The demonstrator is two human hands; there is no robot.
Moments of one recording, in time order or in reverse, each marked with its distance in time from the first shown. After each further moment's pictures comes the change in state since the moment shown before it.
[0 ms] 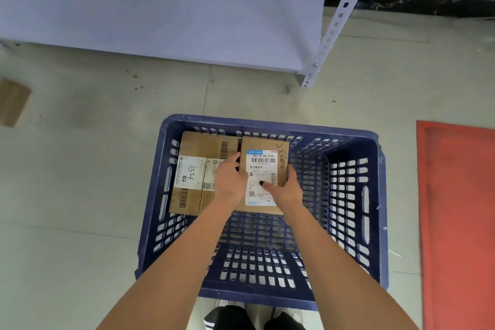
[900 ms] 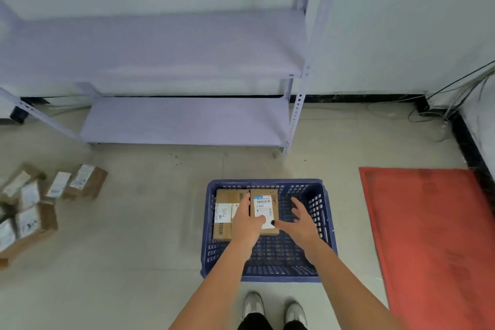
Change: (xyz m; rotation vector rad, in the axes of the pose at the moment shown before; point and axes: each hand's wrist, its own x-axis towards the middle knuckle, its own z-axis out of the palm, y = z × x) left_hand -0.275 0.136 -0.177 -0.342 -0.133 -0.016; right_hand -0.330 -0.110 -0.129 0.206 -0.071 -0.125
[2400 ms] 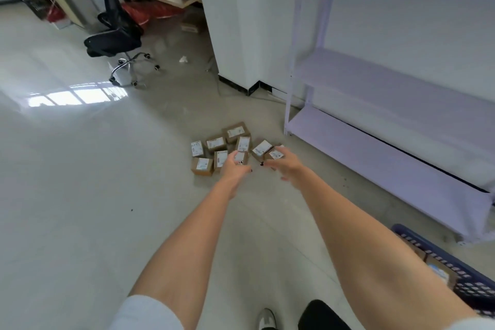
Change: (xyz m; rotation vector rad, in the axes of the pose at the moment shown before) left_hand -0.231 -0.153 -0.664 -0.442 0.574 0.023; right_hand -0.364 -0.190 0.592 -0.417 -0.598 -0.368
